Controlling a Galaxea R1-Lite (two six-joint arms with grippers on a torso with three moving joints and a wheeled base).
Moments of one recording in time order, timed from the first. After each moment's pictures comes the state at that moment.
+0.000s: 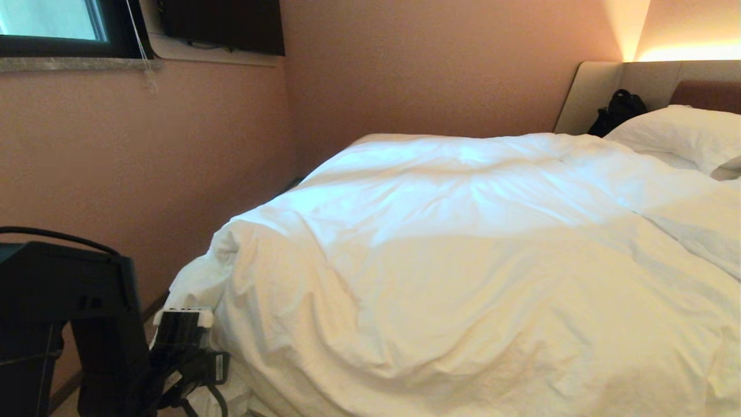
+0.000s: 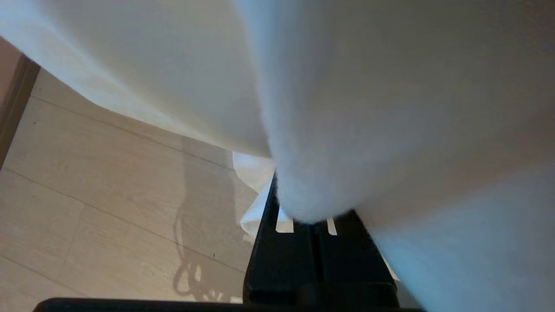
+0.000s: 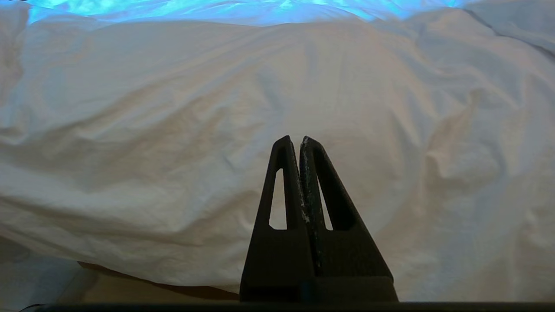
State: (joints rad) left arm -0.02 2.30 -0.41 -1.06 0.21 -0.07; right arm 0.01 0.00 0.00 0.00 0.01 -0.01
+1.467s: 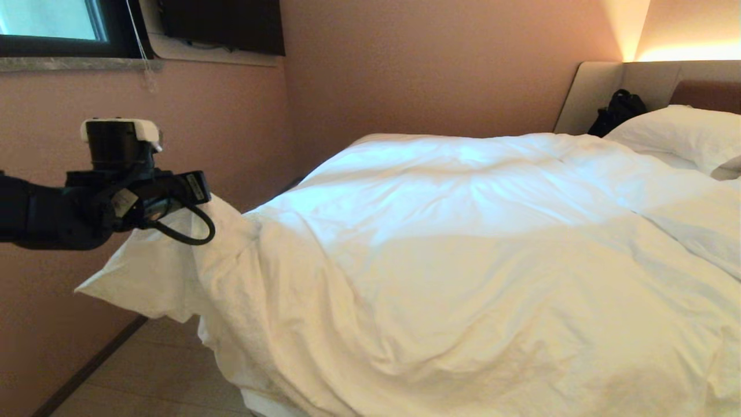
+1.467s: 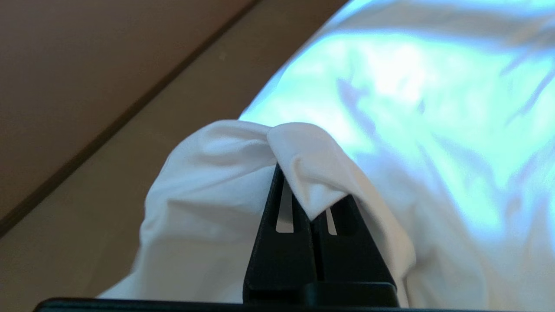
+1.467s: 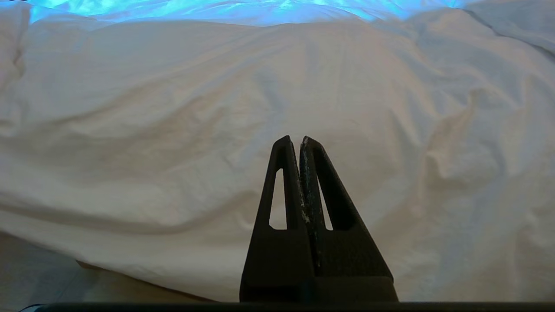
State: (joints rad) left arm 0.00 1.86 -1.21 -0.39 0.21 -0.21; right arm 0.01 0.00 0.00 0.00 0.01 -0.01
